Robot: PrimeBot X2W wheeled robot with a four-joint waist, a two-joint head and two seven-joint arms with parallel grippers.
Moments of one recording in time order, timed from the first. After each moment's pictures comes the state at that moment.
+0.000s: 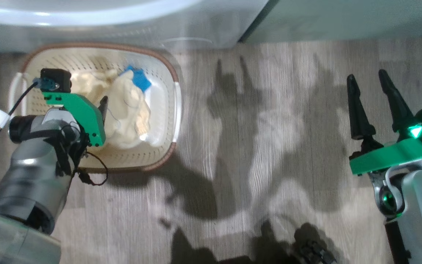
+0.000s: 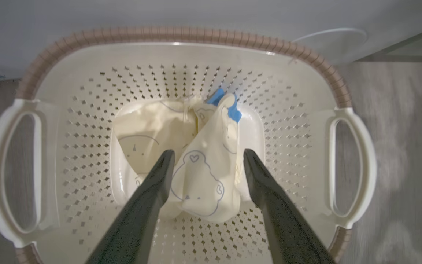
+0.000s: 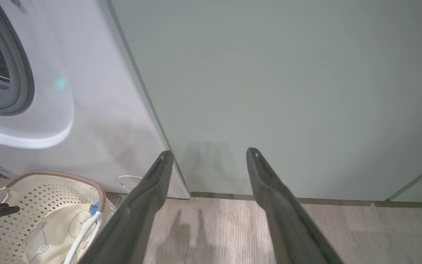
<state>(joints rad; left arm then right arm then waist) -0.97 0.23 -0.51 1.29 -0.63 -0.13 -0.07 -0.41 -0.05 0.13 0.26 0.24 0.13 -0.25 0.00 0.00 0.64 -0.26</state>
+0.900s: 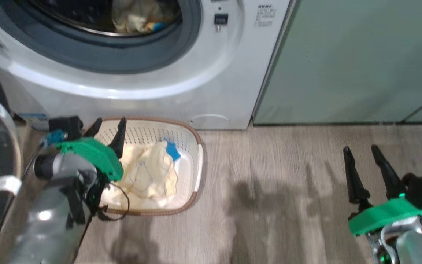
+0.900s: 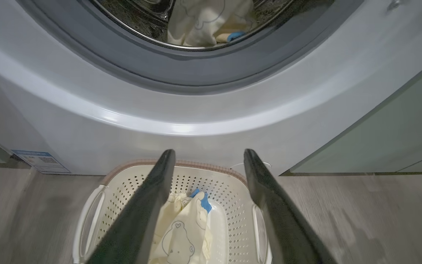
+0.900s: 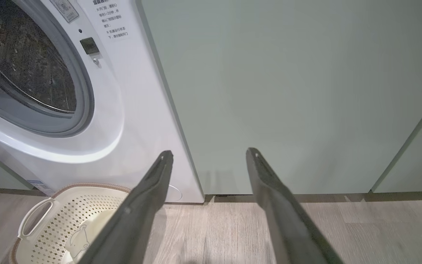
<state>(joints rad) -0.62 0.24 -0.36 0.90 -0.63 -0.10 -0.25 -0.17 -0.05 0.10 0.30 0.23 0.13 -0.25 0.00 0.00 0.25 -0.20</state>
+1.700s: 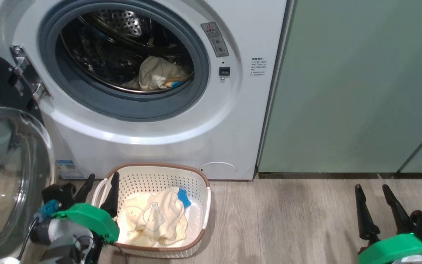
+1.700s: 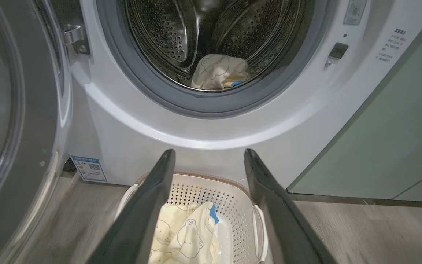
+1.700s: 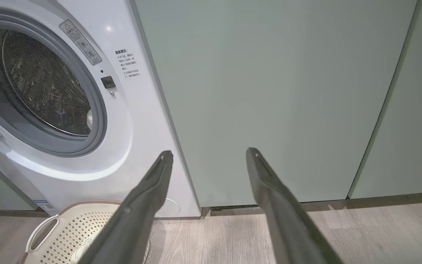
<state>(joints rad) -0.19 0.18 -0.06 0.56 -0.43 -0.09 -0.25 -0.01 -0.07 0.05 0.28 0.23 0.13 -0.25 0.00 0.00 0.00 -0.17</state>
